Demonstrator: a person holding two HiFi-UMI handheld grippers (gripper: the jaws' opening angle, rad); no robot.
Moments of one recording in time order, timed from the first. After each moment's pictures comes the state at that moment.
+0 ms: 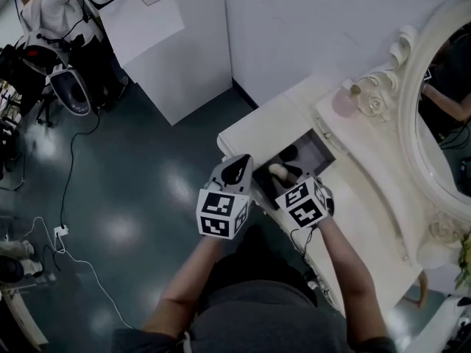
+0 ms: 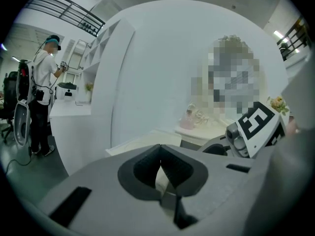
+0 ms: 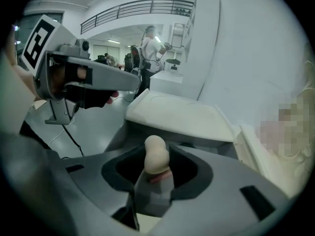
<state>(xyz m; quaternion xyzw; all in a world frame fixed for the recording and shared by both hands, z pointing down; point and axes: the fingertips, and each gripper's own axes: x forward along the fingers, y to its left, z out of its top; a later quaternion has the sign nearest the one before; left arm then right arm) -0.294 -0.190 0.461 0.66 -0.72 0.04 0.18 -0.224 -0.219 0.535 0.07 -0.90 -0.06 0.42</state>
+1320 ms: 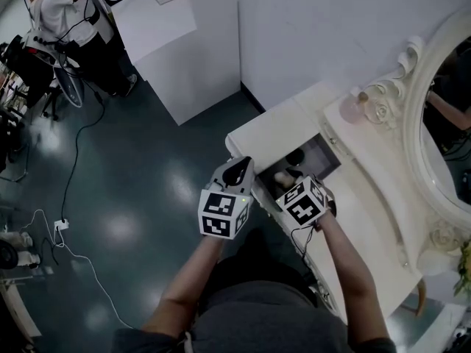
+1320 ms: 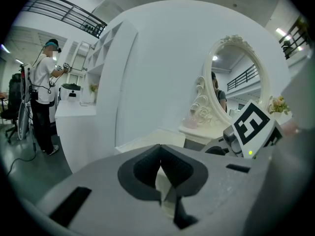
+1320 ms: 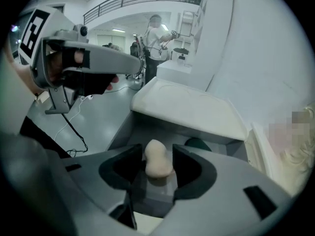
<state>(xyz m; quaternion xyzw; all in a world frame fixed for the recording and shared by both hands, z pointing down) -0.306 -0.174 0.462 0.65 -0.74 0.04 0.18 -0.225 -0.204 0.553 0.03 -0.87 -0.06 0.48</state>
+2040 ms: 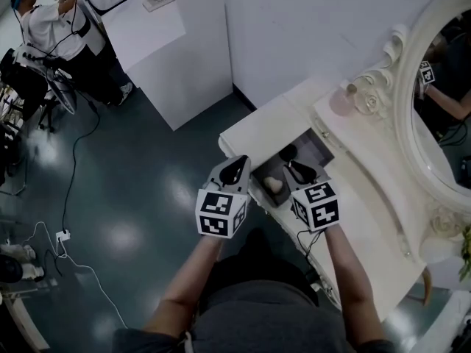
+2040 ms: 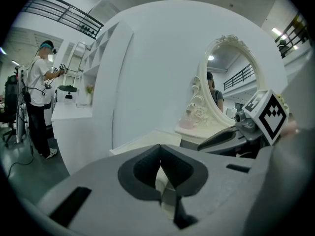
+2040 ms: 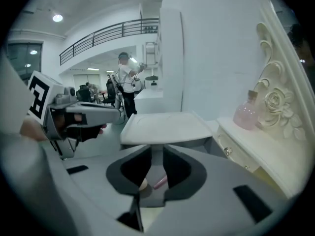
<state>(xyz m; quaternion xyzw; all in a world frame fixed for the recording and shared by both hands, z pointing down) -0.296 -0.176 0.455 0.66 -0.73 0.04 0.17 -0.208 -0.231 0.486 0.16 -0.93 0.06 0.31</state>
